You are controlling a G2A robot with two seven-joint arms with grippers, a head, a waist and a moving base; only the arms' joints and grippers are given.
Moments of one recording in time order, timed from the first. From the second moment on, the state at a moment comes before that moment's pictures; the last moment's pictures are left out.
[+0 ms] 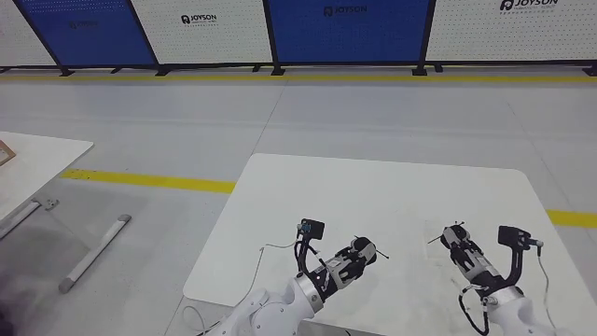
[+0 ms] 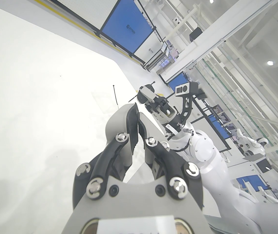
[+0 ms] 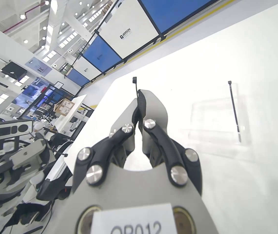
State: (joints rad) left arm 1.59 -1.21 -1.01 -1.90 0.40 -0.09 -0.14; right arm -1.62 -1.03 1.34 -1.82 -0.41 -0.06 0.18
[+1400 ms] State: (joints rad) left arm 1.54 -1.23 -0.96 -1.85 0.26 -0.03 -0.11; right arm -1.71 -1.06 1.38 -1.77 -0.26 -0.25 -0.02
